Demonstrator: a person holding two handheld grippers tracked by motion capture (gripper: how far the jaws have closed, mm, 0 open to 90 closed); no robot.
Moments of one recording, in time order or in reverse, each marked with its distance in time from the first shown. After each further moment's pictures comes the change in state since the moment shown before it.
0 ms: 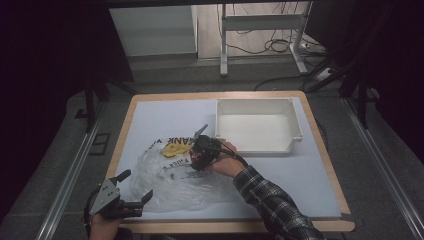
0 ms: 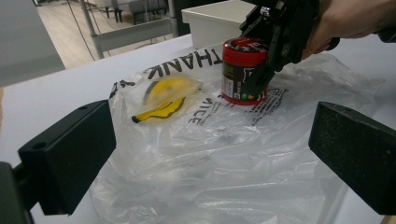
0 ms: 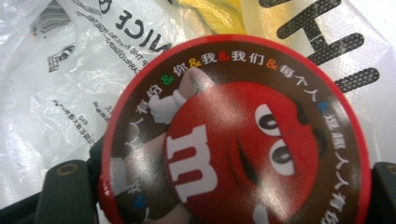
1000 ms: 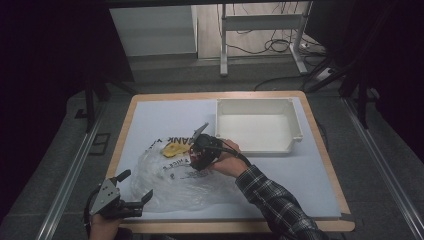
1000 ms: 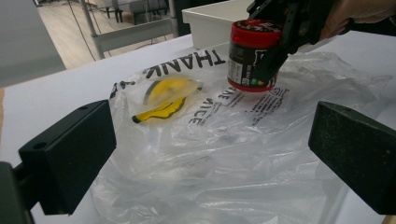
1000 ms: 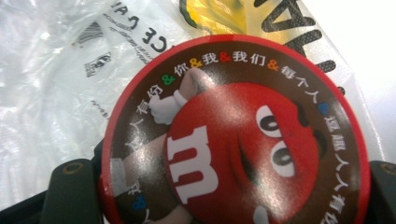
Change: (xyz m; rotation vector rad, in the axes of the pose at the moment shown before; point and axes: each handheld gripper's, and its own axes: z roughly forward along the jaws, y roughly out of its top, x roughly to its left) left arm 0.000 0.000 0.000 -0.003 0.004 0.000; right arm 0.010 0.006 -0.026 -0.029 -0.001 -0.048
